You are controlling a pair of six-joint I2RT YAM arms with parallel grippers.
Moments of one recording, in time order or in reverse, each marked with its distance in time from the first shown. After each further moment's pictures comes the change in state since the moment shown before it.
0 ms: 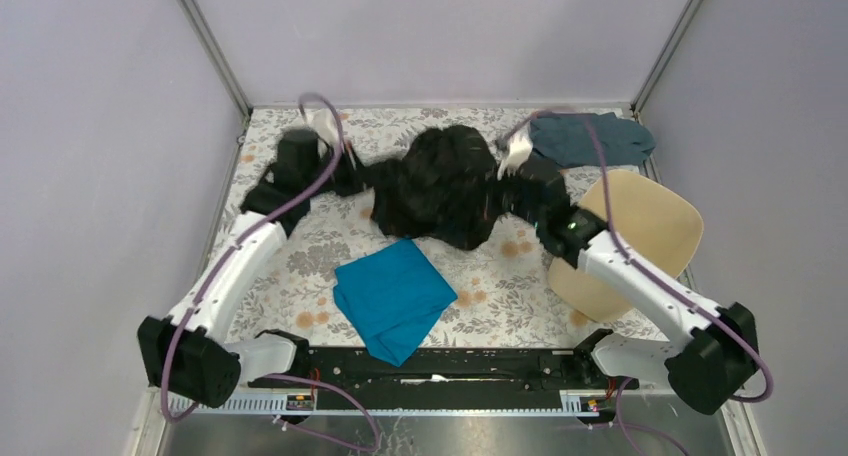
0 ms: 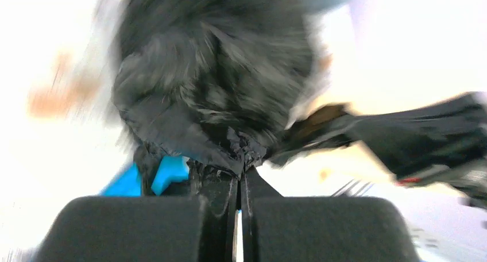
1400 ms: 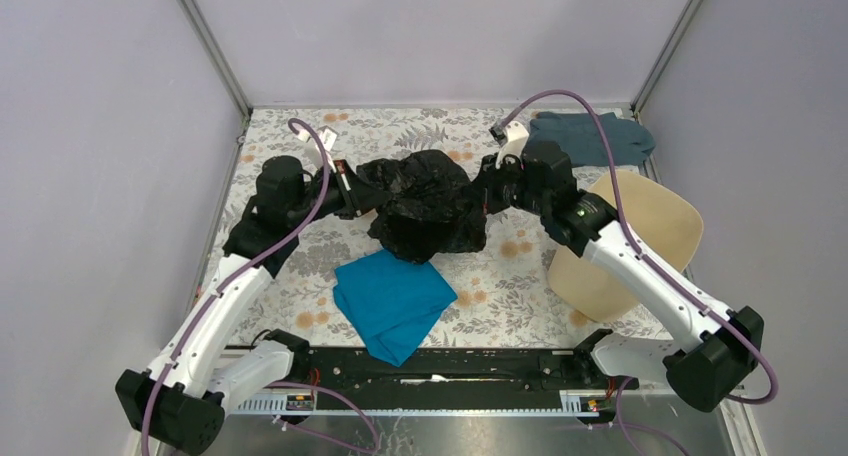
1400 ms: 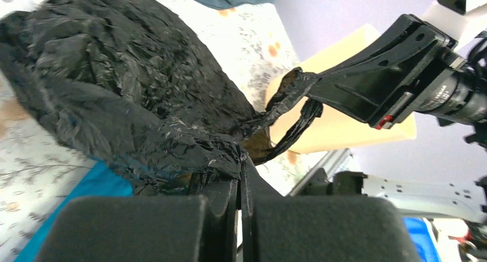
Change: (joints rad) left arm -0.047 -0.243 -0.053 0.215 0.178 -0.040; right arm 0.000 -0.006 0.248 -0.152 -0.150 0.006
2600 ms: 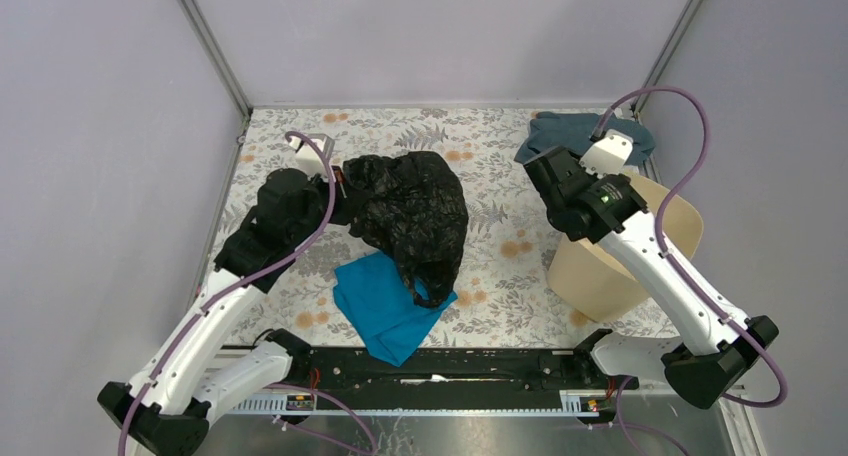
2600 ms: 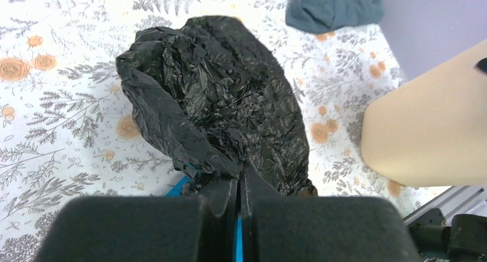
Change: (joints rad) left arm -0.142 -0.056 0.061 -0.195 -0.498 0.257; right arm 0.000 0.045 0.321 -0.905 1.136 0.605
